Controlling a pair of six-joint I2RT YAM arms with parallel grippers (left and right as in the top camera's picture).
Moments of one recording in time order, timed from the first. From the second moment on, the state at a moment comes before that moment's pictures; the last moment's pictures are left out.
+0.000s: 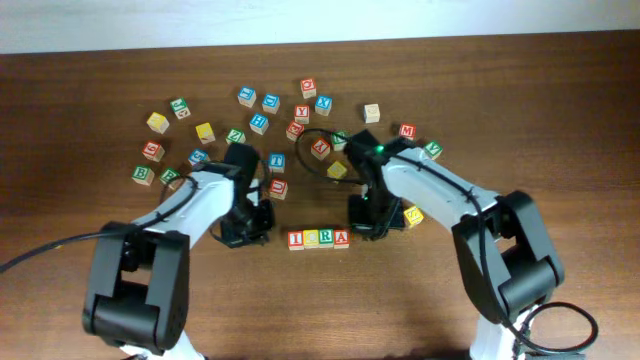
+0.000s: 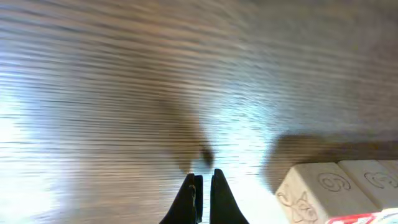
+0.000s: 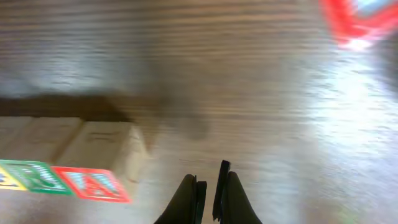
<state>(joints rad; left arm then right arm) -0.24 1.84 1.08 -0.86 0.22 -0.42 0.46 1.97 1.33 -1.07 -0.24 0.54</state>
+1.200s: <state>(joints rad) 0.10 1.67 1.08 -0.98 0.20 -0.41 0.71 1.74 1.00 -0.67 -0.14 0.71</state>
